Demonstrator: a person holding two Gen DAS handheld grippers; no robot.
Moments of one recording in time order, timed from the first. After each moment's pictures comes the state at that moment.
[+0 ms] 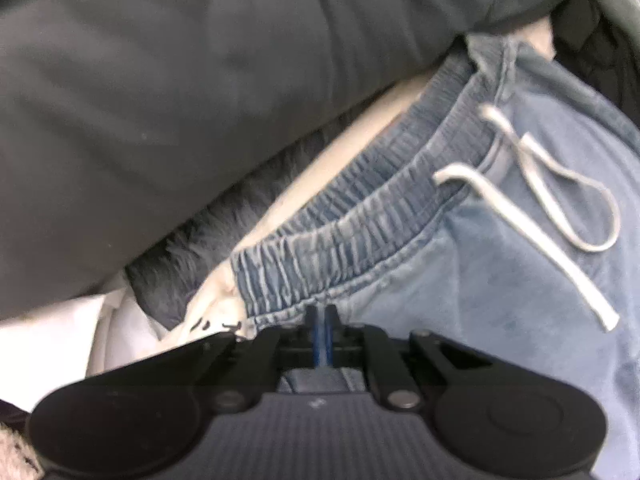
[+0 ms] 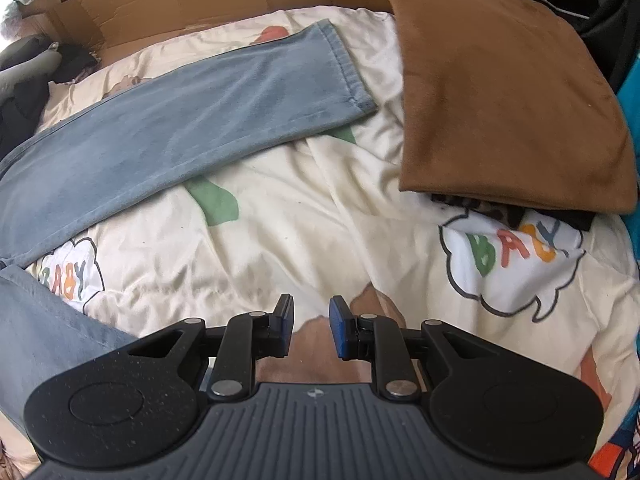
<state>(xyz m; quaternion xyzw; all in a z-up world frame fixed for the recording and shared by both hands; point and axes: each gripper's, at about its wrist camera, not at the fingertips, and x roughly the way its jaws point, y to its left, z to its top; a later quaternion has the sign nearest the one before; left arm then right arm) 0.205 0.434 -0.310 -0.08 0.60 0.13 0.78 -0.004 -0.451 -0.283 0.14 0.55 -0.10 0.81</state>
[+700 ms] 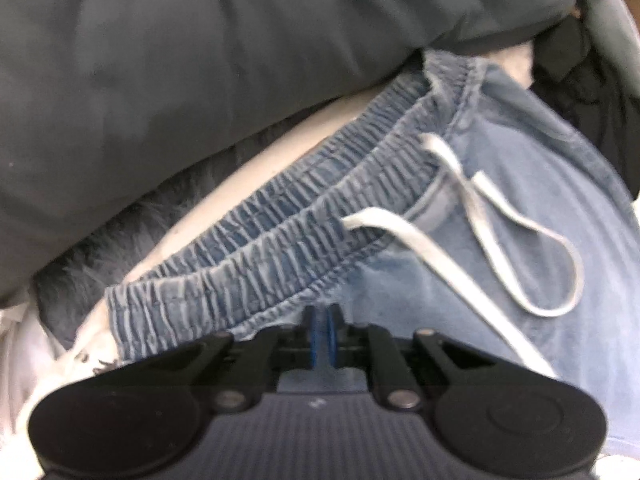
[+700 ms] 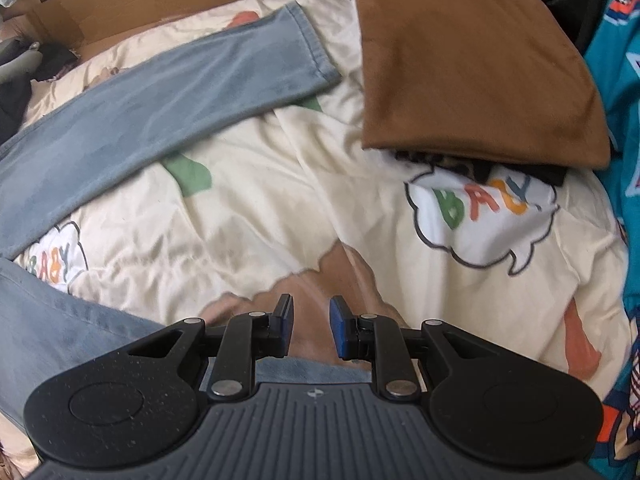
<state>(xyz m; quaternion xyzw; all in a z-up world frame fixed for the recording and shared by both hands) 0.250 0.398 -0.342 -0.13 0.58 0.13 0.79 -0.034 -0.458 -0.290 0.15 0.57 -0.12 0.80</state>
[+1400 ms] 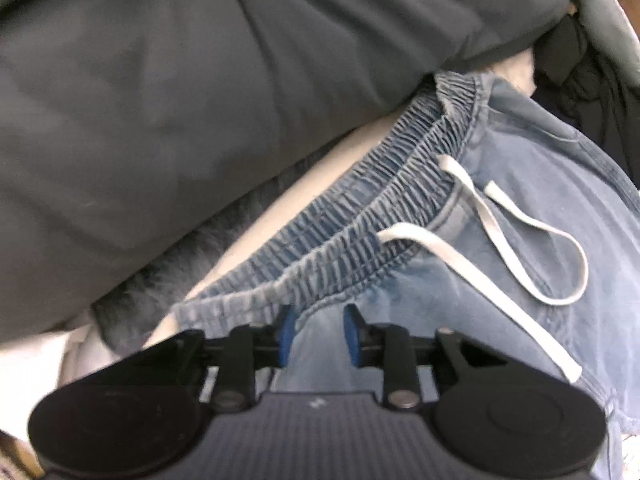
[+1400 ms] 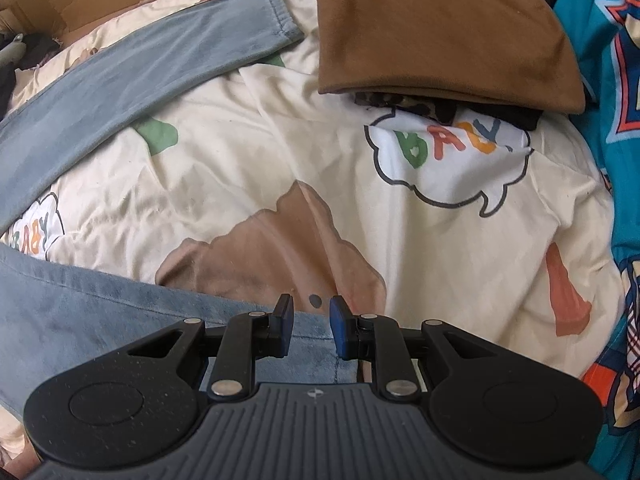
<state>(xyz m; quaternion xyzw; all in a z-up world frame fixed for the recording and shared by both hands) 0.221 0.414 -0.311 -0.10 0.57 0.13 0.80 -0.073 -0.470 -0.305 0.16 0.59 -0.14 0.78</state>
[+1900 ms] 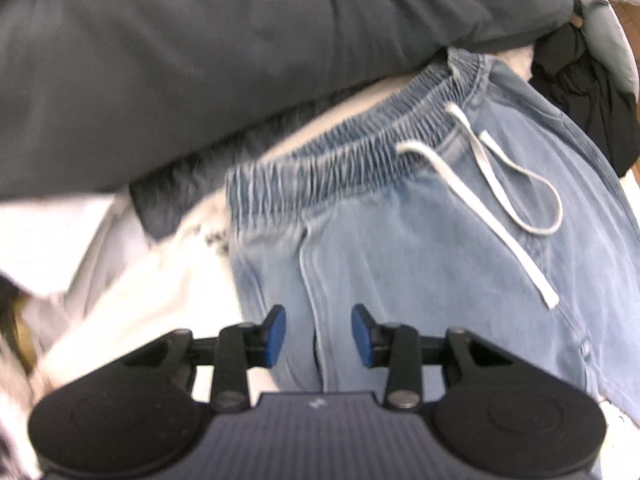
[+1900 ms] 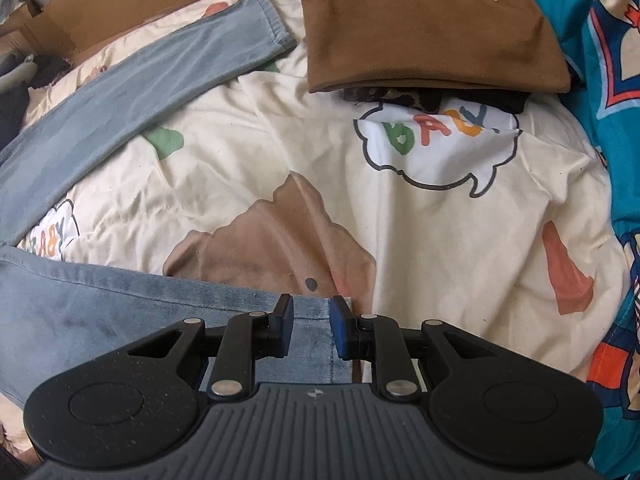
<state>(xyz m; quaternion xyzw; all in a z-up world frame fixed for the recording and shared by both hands) 0.140 0.412 -0.297 -0.16 0.59 0.15 0.78 -0.105 -0.478 -0.299 0.19 0.56 -0.13 0.79</state>
